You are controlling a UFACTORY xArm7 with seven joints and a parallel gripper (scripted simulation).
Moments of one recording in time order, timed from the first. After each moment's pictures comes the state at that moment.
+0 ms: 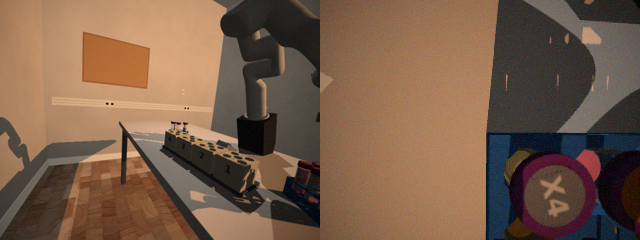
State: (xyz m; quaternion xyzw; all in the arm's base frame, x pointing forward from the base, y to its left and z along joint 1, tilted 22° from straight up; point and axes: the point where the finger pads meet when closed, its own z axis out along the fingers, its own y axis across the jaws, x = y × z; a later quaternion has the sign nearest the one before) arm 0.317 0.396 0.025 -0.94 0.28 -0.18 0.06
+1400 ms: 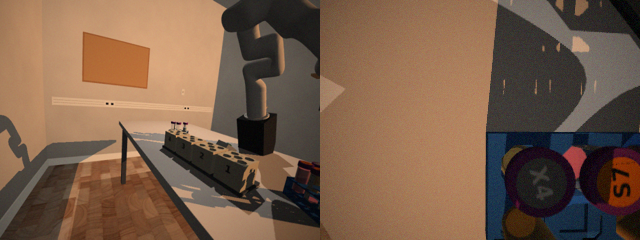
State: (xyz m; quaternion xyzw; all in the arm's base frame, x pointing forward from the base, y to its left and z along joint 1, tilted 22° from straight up) arm 0.307 0.396 0.052 -0.94 0.28 -0.18 0.06
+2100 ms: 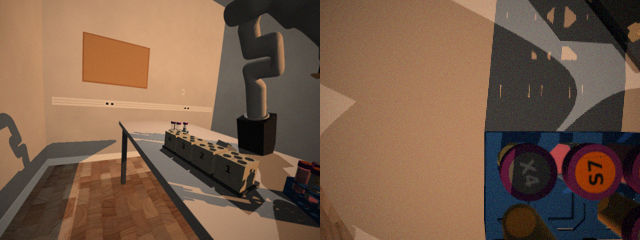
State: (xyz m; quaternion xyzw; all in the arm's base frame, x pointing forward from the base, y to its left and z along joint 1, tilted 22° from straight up) arm 0.293 0.396 0.084 -0.94 0.28 -0.18 0.06
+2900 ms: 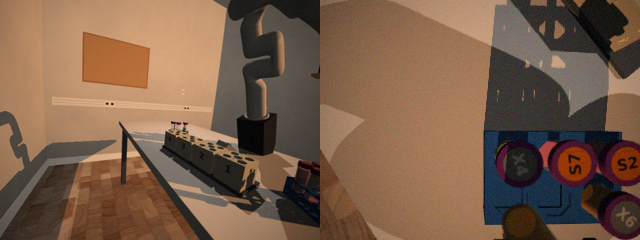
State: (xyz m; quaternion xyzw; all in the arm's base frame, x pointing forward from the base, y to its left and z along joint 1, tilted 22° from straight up) arm 0.277 0.395 0.123 -0.94 0.28 -0.18 0.06
